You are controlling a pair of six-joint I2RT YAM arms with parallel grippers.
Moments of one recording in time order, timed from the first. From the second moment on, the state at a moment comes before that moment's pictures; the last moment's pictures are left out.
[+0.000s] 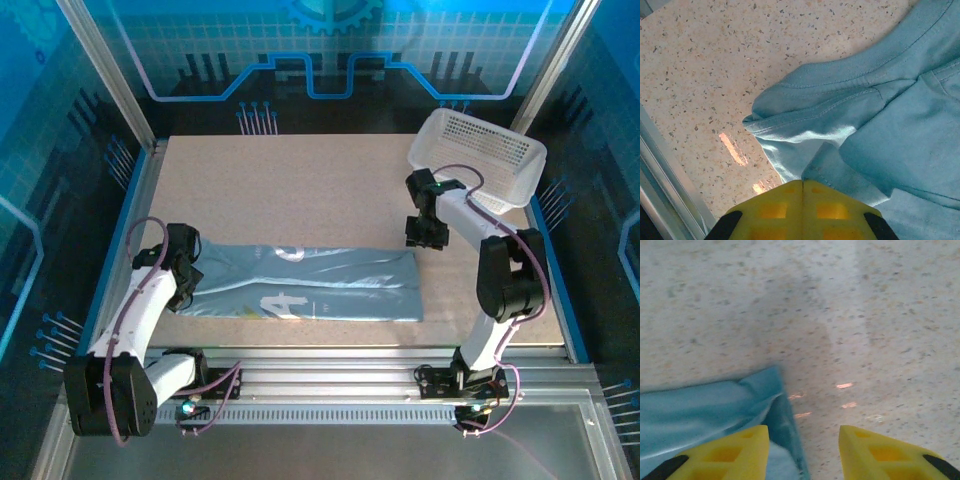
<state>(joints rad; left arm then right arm) 0.07 1.09 0.74 -1.02 -0.33 -1.01 0.22 1.76 1.29 -0.99 0.11 0.46</state>
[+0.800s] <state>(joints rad) 0.07 1.10 0.74 -1.00 -0.33 -1.01 0.18 1.61 0.97 -0.91 -0.14 0.59</state>
